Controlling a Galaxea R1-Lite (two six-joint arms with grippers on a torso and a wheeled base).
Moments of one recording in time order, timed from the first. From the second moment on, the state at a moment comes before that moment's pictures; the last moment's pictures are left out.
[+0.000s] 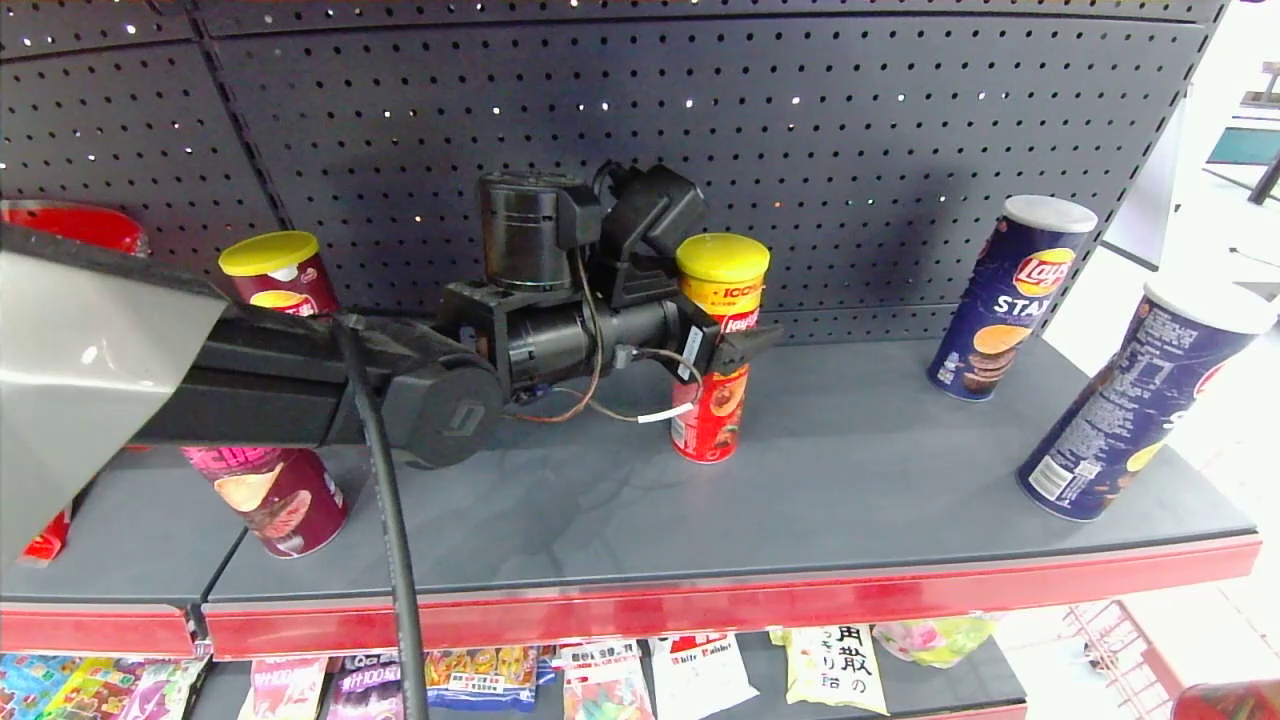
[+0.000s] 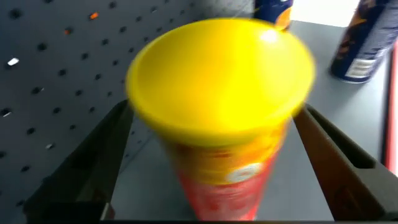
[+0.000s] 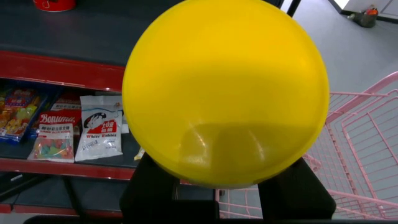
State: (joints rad) left arm -0.66 2.04 -1.37 -0.57 -0.27 0.22; right arm 0.10 0.16 -0.33 0.26 -0.07 -0.17
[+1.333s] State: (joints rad) left arm -0.70 2.07 -1.43 -0.58 -0.10 0.16; right arm 0.10 0.16 -0.33 0.25 -0.07 -0.17
